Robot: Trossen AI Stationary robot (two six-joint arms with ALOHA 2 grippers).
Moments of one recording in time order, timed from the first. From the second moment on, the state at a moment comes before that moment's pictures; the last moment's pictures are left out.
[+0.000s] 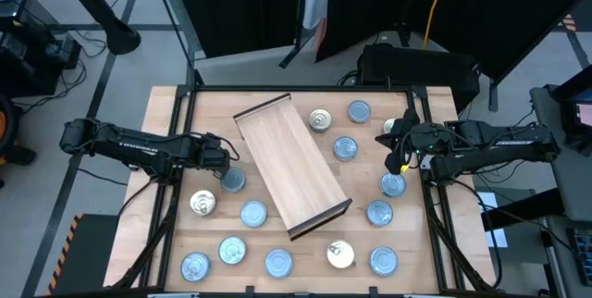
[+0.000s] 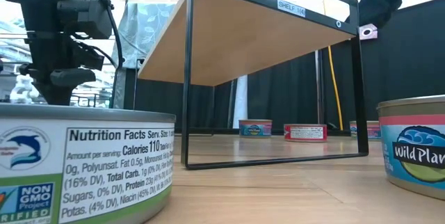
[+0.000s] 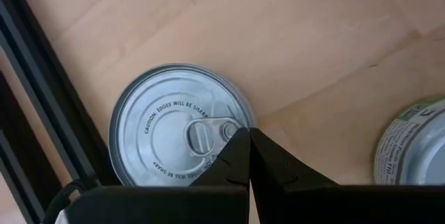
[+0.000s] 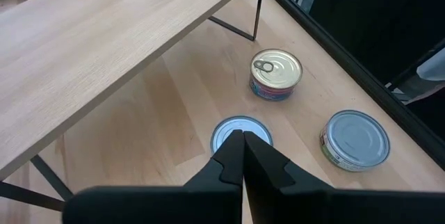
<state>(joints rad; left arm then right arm) 0.01 1.10 0.54 -0.98 -0.34 -0.97 0.05 0.71 0.80 -0.77 0.39 0.35</state>
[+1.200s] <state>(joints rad) -0.05 1.22 0.43 -0.71 -0.34 -0.88 0.05 0.71 0.80 -0.78 0.33 0.33</state>
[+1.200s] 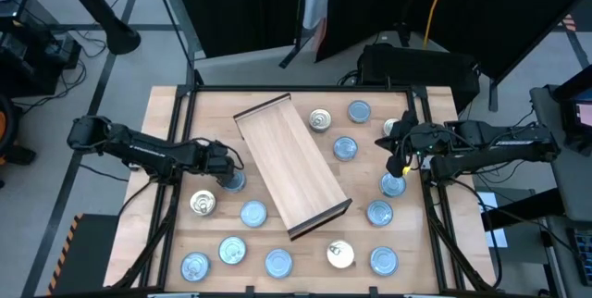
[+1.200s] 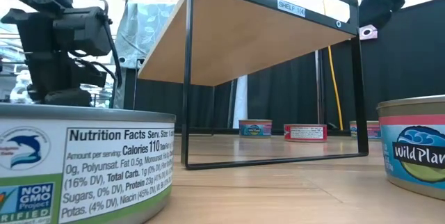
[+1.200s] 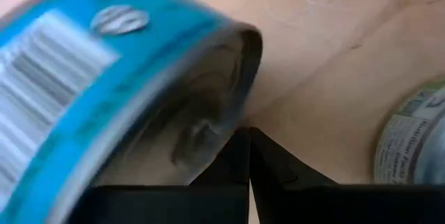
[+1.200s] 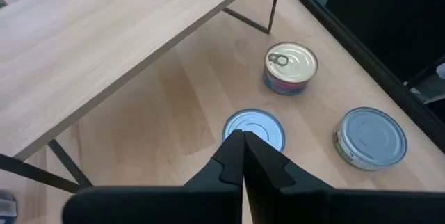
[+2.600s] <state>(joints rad) 0.12 1.07 0.79 -1.10 -0.31 -0.04 0.05 0.71 0.80 -0.81 0.28 0.33</state>
